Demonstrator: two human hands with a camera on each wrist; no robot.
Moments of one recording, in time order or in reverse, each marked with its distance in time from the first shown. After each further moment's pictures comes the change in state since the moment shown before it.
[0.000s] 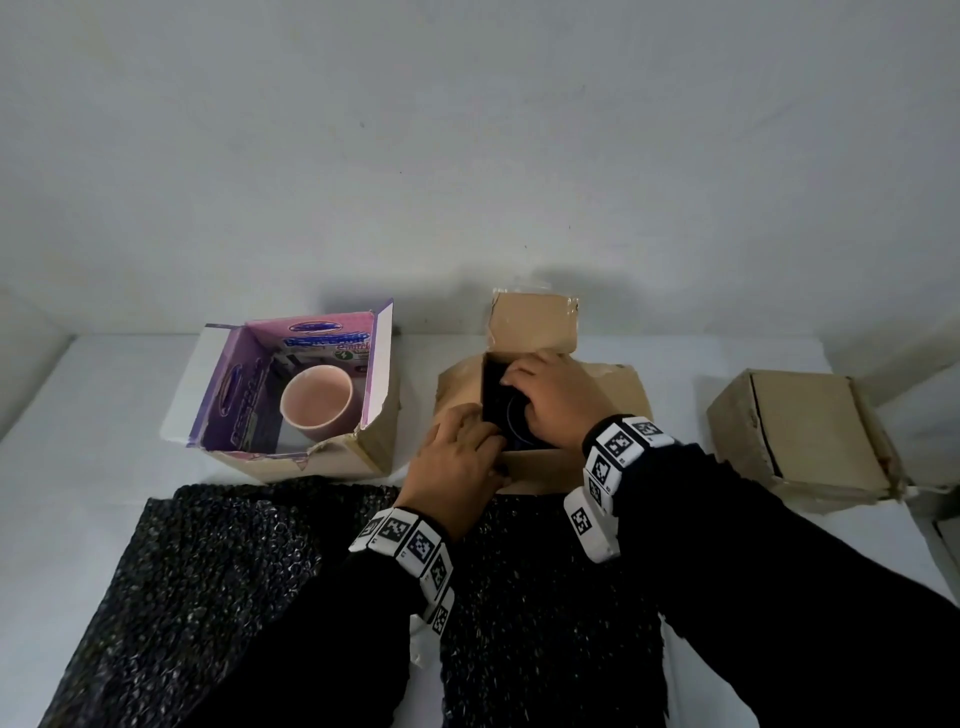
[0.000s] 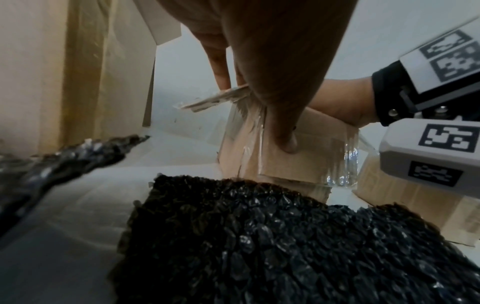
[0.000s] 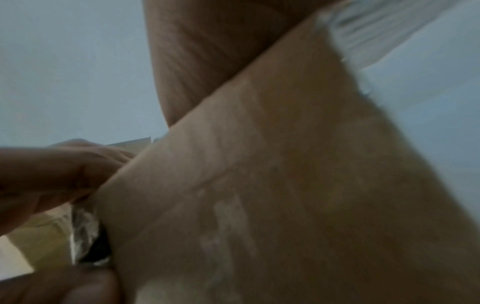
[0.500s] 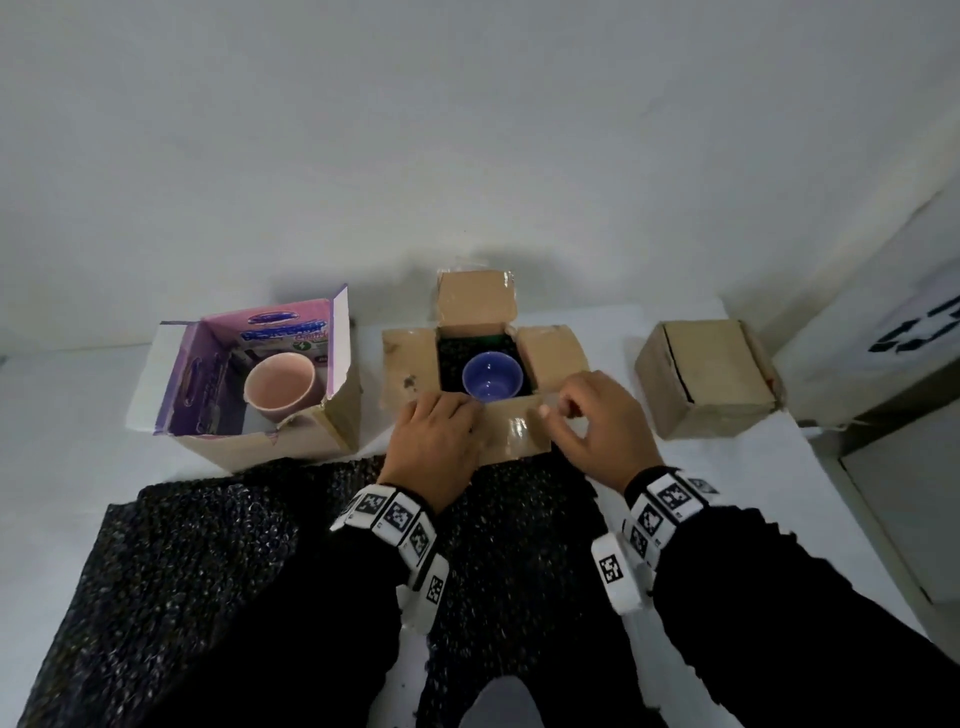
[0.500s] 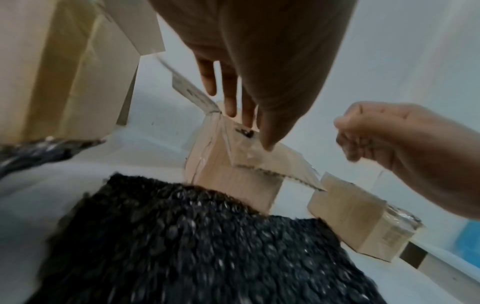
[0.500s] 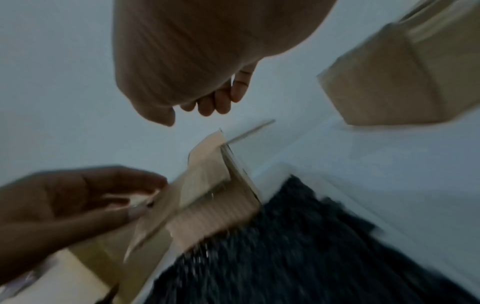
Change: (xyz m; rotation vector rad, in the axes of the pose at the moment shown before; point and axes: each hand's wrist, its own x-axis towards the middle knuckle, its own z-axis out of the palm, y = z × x) left_hand -0.021 0.033 -0.018 -0.011 0.072 0.030; right_hand -0.149 -0.025 -0.015 0.283 0.533 0.220
